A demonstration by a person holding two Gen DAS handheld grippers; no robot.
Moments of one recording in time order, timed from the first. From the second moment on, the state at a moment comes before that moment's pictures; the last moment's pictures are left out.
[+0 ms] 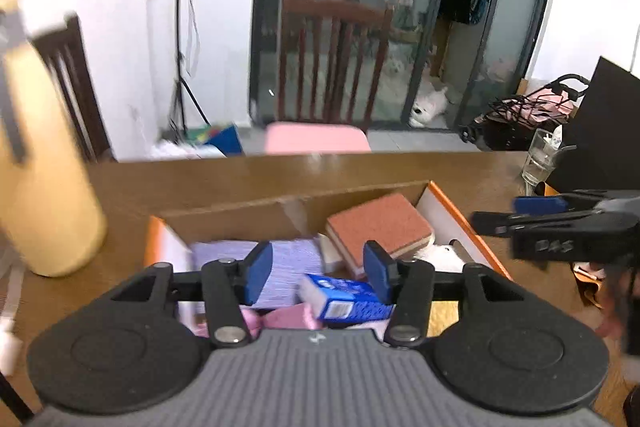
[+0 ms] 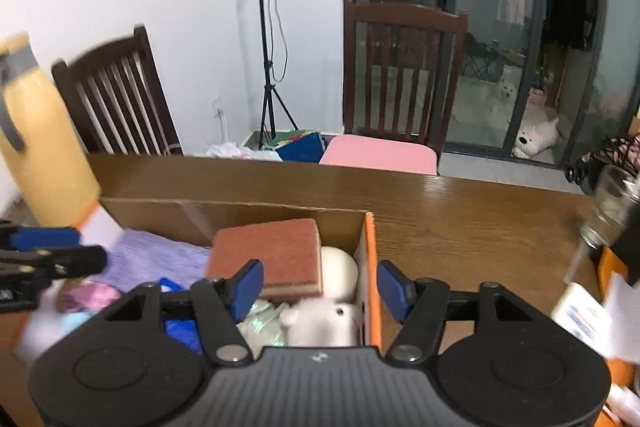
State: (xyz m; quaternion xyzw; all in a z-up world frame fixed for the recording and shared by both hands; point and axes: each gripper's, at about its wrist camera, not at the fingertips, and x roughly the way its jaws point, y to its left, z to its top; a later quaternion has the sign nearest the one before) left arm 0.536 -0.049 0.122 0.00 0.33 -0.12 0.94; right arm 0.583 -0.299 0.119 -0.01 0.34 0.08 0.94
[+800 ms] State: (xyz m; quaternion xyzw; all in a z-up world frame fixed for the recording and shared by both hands) left arm 0.276 -0.033 0.166 0.02 0.15 -0.08 0.99; right arm 0.320 -0.329 0.186 0.00 0.17 0.10 0.98
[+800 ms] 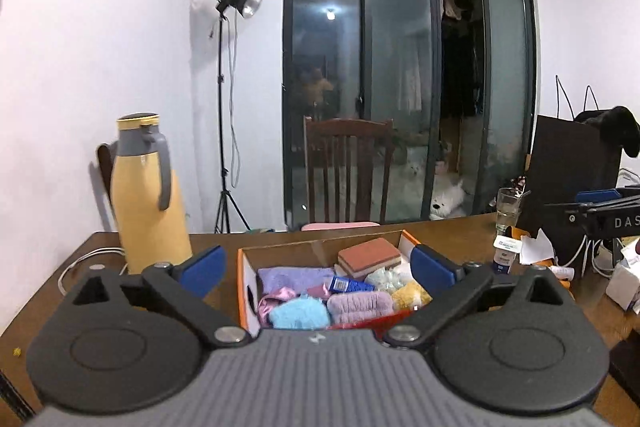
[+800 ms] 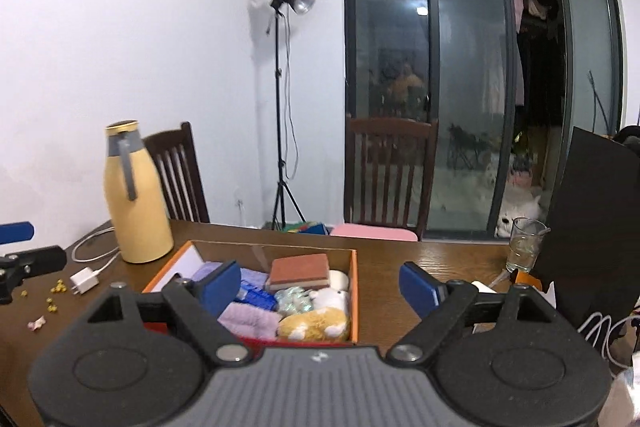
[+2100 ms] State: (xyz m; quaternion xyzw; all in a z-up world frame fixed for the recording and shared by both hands) left arm 0.015 -0.008 0.055 0.01 0.08 -0.03 1.00; right arm 0.035 -0.255 0.042 0.00 0.11 0.13 0.99
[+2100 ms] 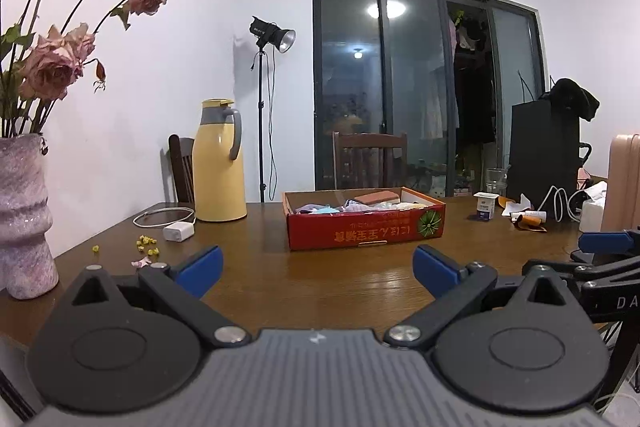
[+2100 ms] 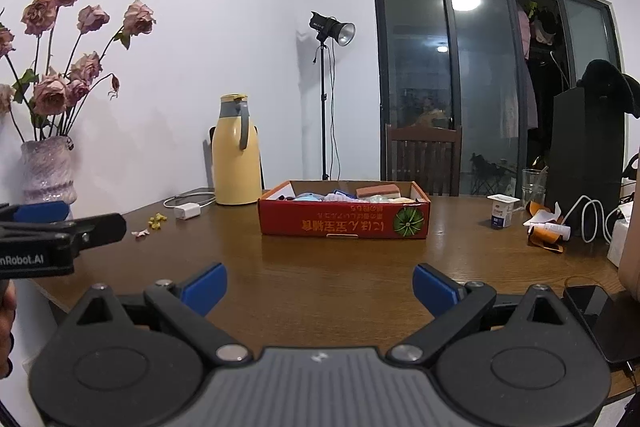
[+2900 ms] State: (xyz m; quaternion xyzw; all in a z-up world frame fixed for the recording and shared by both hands) left arm 0.014 -0.005 0.058 0.00 0.08 -0.02 1.00; right arm 0.032 -0.259 0.042 0.00 0.11 0.12 0.99
